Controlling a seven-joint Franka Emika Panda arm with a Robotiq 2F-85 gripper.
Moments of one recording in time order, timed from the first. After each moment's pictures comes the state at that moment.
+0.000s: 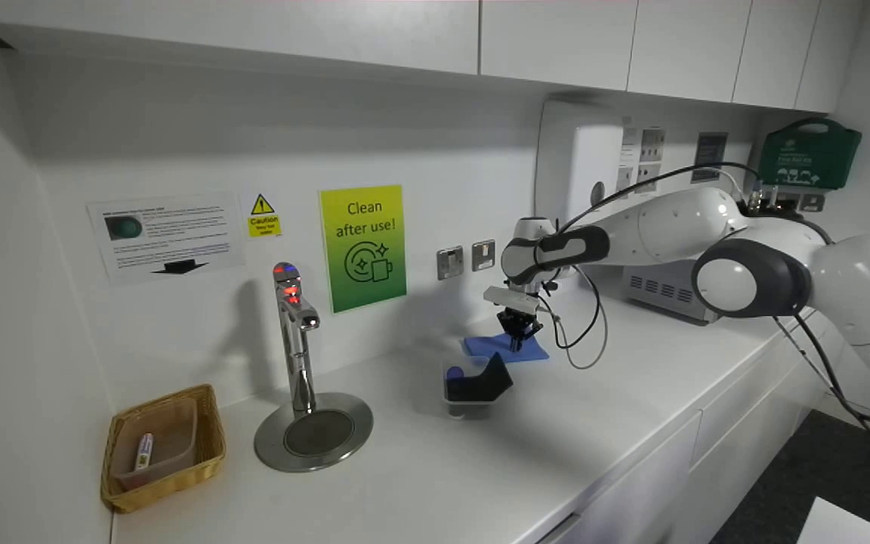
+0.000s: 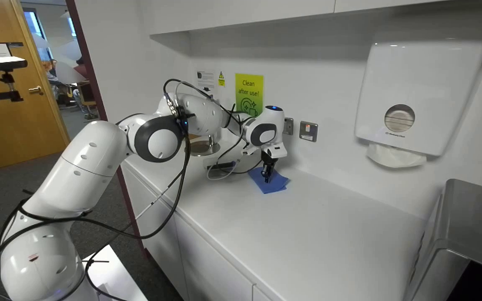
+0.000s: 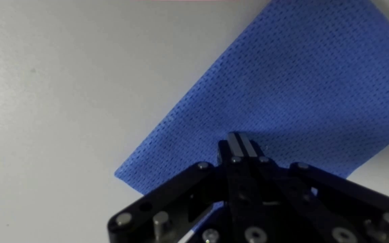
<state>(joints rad) -0.03 0.76 -0.13 -1.25 0.18 2.03 1.12</state>
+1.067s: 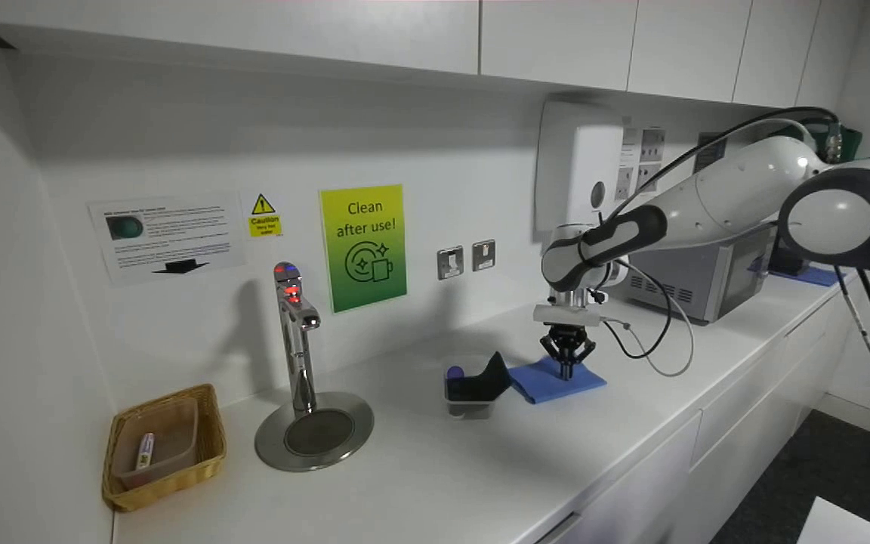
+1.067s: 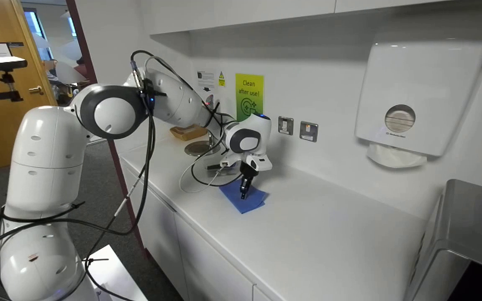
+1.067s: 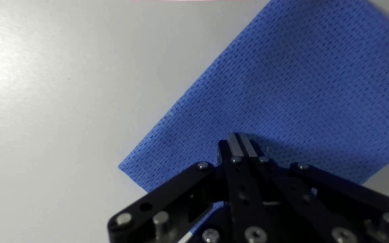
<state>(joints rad) -0.03 0.40 -0.13 -1.81 0.16 2.04 0.88</state>
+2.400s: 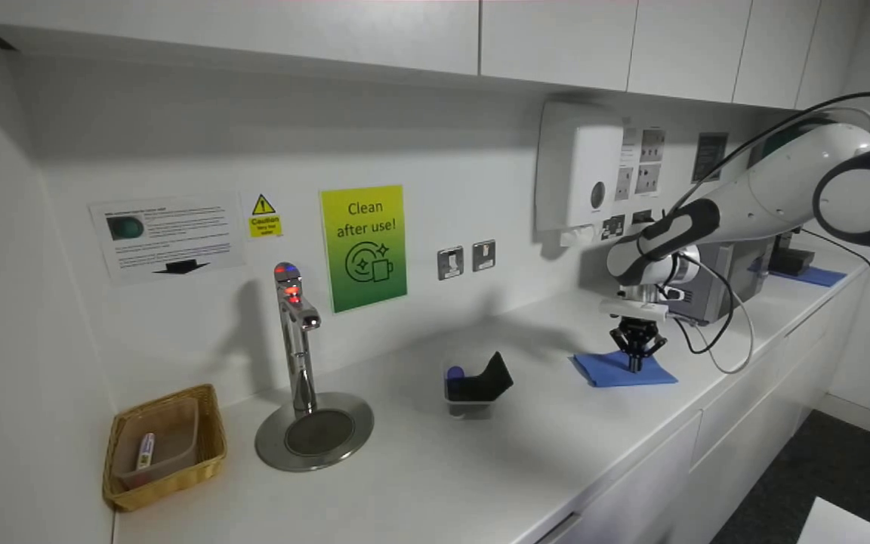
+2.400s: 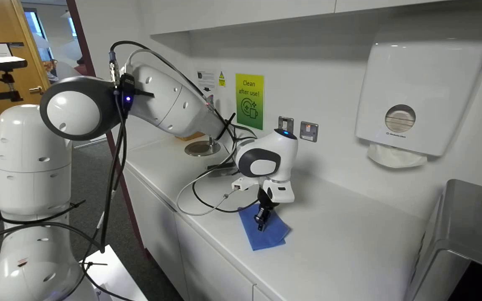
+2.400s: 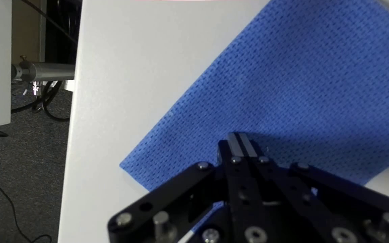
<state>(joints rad) -0.18 0.29 -0.27 -2.00 0.14 2.10 0.88</state>
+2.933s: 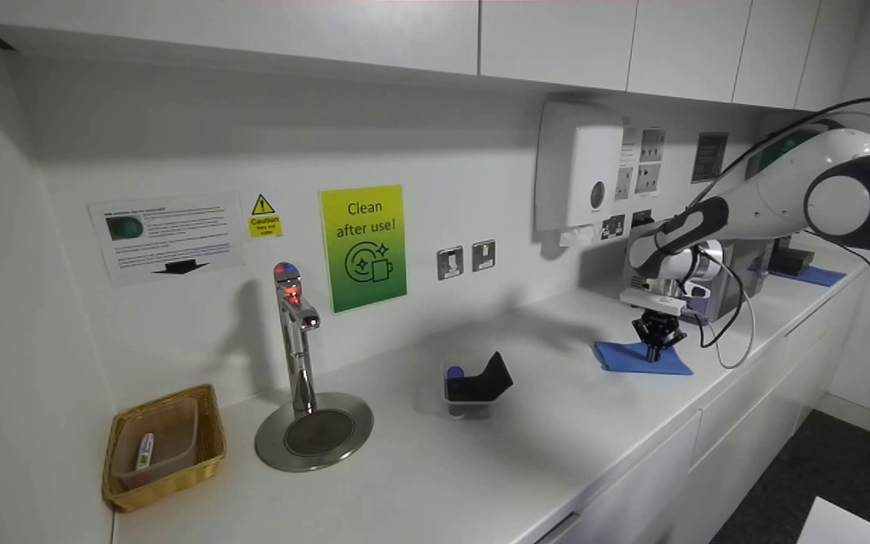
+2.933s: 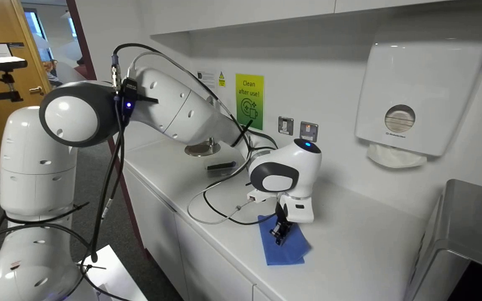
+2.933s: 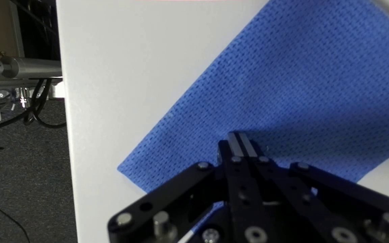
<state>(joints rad) -0.27 0.33 -0.32 -1.95 0.22 2.14 0.89</state>
